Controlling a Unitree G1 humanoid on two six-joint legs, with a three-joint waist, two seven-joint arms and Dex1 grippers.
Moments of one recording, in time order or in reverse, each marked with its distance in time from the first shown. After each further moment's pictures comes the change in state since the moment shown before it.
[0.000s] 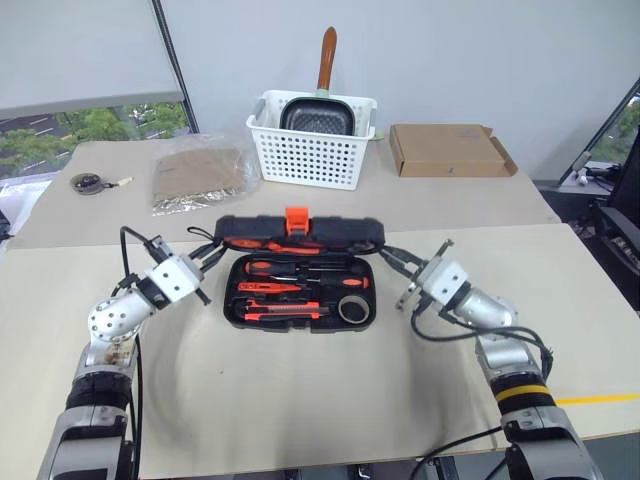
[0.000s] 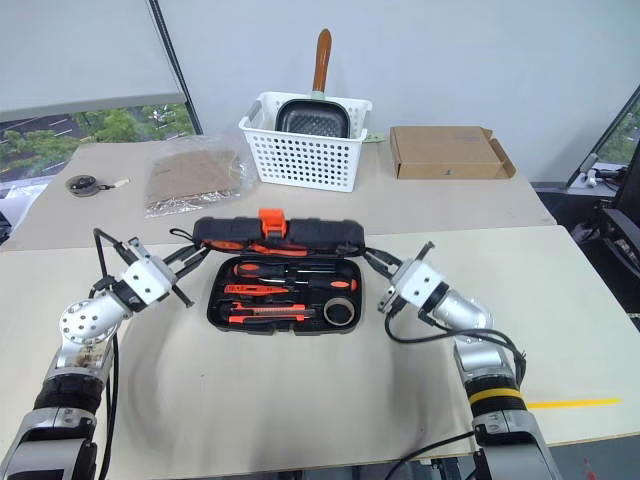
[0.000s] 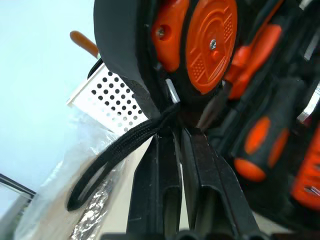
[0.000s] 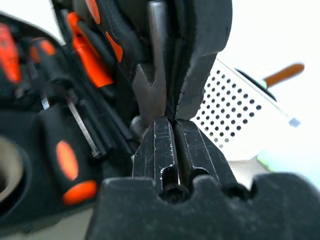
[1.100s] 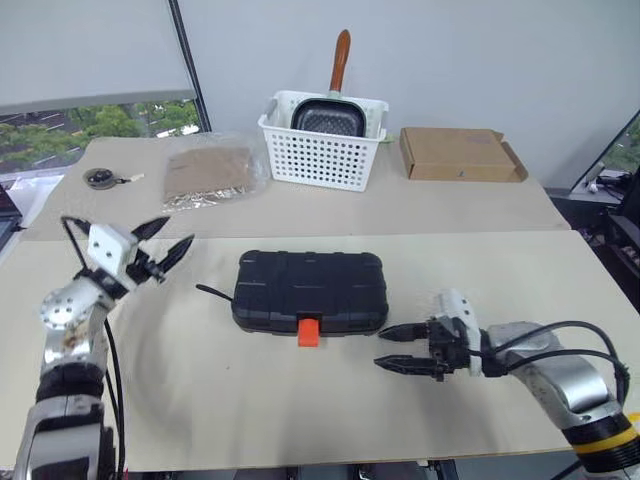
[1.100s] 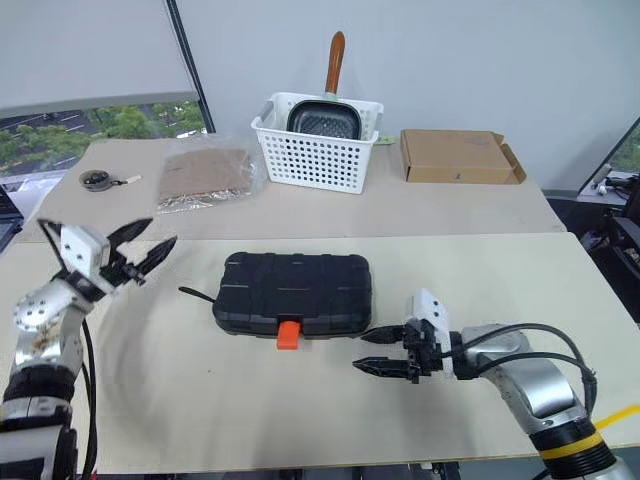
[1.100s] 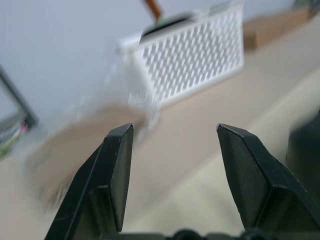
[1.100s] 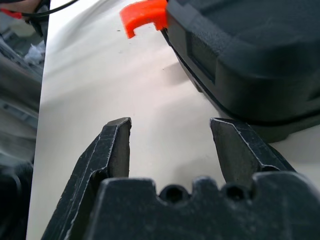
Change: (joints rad) left arm -0.154 0.042 0.065 -0.023 -0.415 0.490 -0.242; right arm 0.217 -0.299 0.162 -0.654 0.650 1.249 0.443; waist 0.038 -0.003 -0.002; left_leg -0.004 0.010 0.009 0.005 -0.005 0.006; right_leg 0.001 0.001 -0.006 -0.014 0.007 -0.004
